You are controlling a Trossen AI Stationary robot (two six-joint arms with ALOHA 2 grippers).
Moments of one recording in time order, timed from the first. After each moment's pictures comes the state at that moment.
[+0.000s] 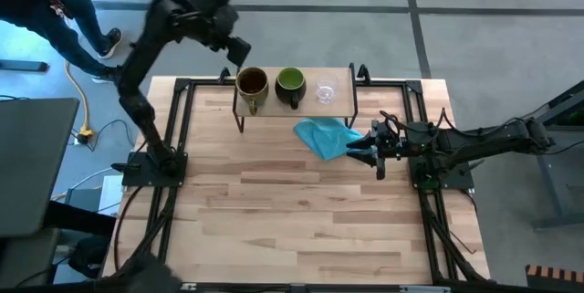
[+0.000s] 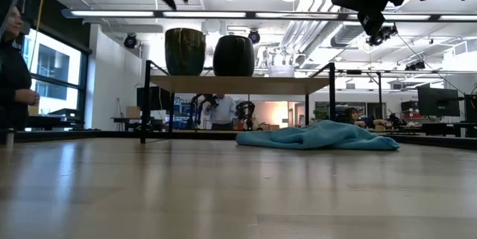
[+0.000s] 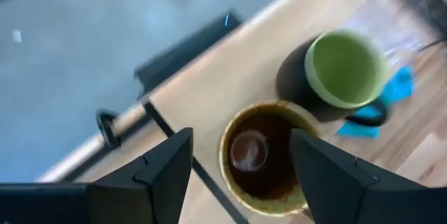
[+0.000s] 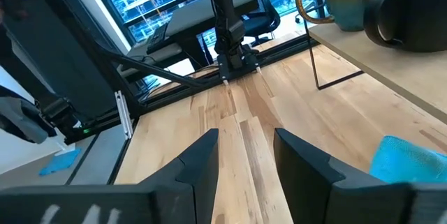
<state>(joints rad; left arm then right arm) 0.86 1.77 2.33 -1.57 0.01 -0.15 0.07 0.72 0.47 0.09 0.07 0.38</state>
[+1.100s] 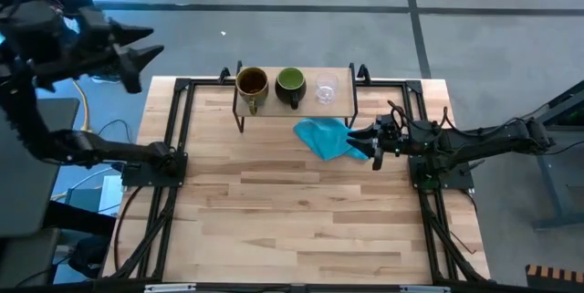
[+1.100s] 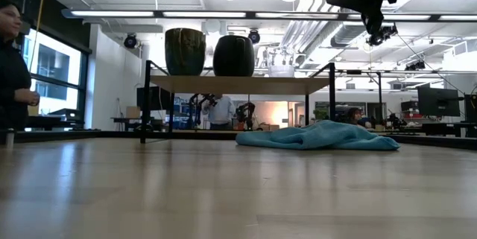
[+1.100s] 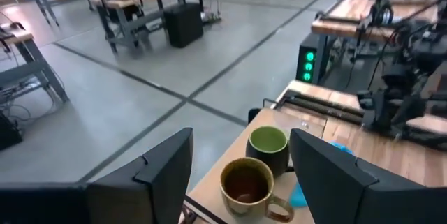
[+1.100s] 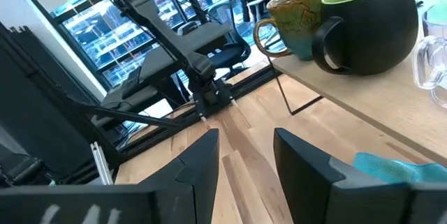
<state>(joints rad) 0.86 1.18 2.35 -1.44 0.09 0.12 0.07 0.72 0.47 0.16 0.23 0.47</state>
